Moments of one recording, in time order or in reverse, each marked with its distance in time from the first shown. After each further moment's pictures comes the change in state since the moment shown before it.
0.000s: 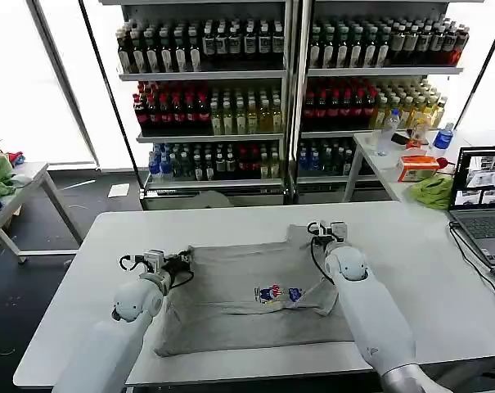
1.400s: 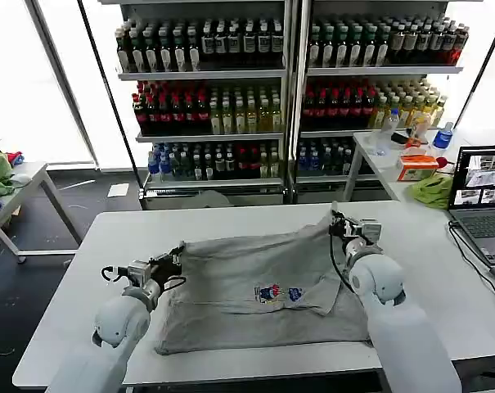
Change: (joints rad) left arm 0.195 0.063 -0.088 -0.275 0.042 -0.092 -0.007; right arm -0.266 -0.125 0.107 0.605 0.161 -0.006 0.082
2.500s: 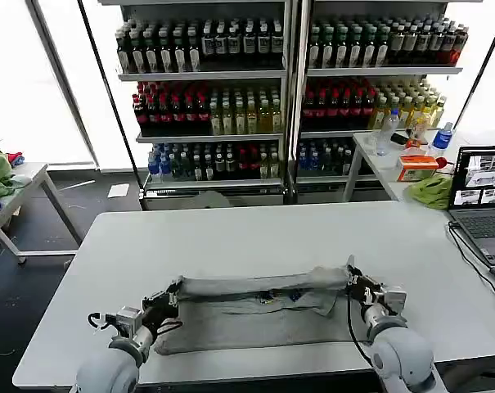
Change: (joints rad) left arm 0.321 -0.007 -0.083 -0.220 0.063 -0.022 0.027; right arm -0.433 0.012 0.119 0.255 -0.040 0.004 0.034
